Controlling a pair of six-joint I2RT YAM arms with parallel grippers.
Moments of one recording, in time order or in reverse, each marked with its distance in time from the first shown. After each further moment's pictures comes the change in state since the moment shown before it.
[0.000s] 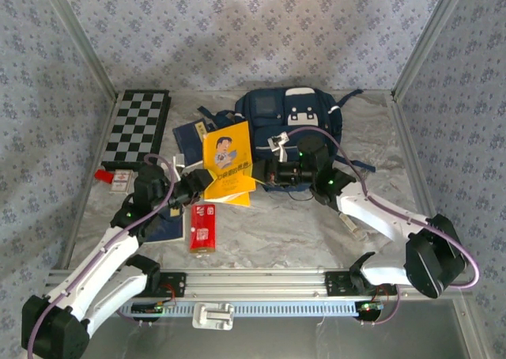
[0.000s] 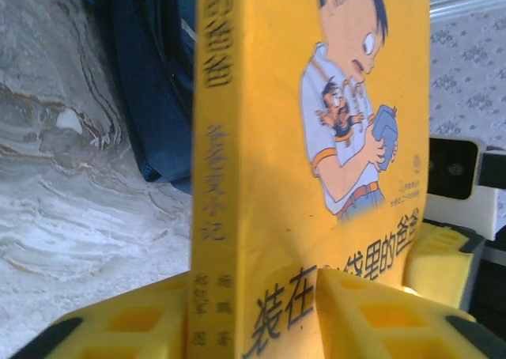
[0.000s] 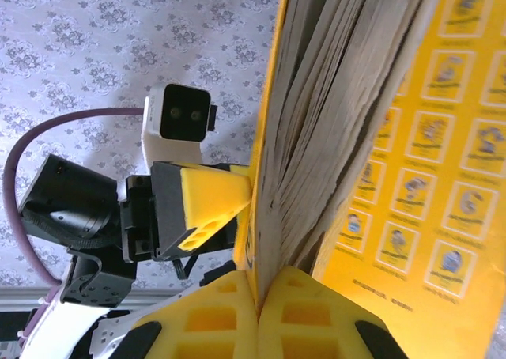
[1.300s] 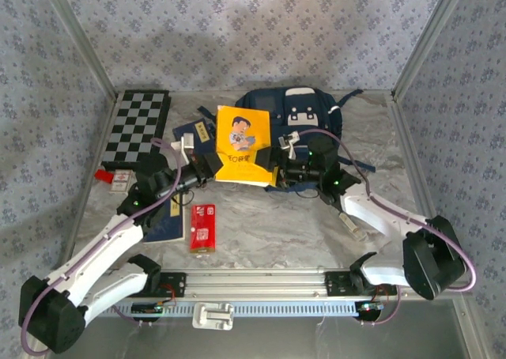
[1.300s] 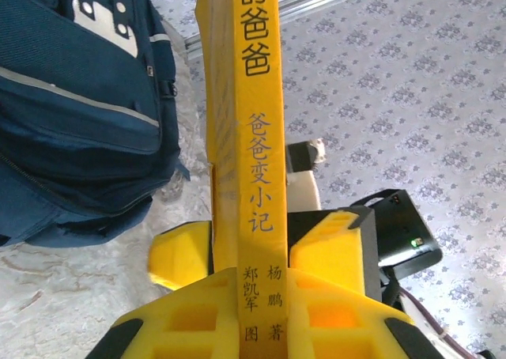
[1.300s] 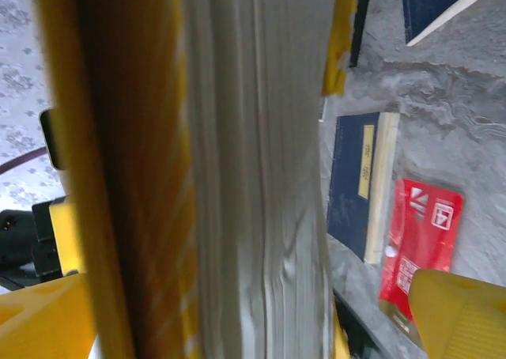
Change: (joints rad) left arm -0.103 0.125 0.131 0.259 -0.008 -0.035; right arm -0.085 0.001 -0.075 0.153 -0.048 0.193
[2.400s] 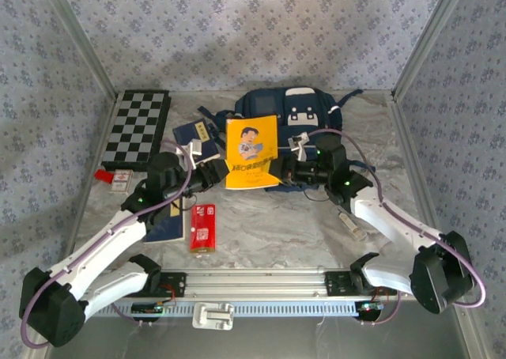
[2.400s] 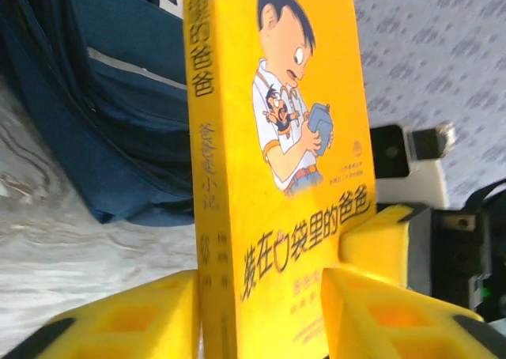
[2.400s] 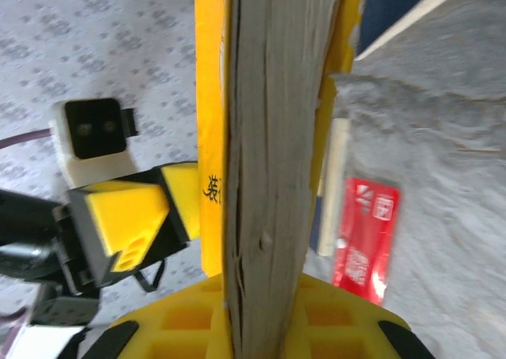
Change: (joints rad) left arm -0.037 0.039 0.033 -0.219 -0.084 0.225; right arm -0.065 -0.127 0.018 -0.314 0.042 -0.210
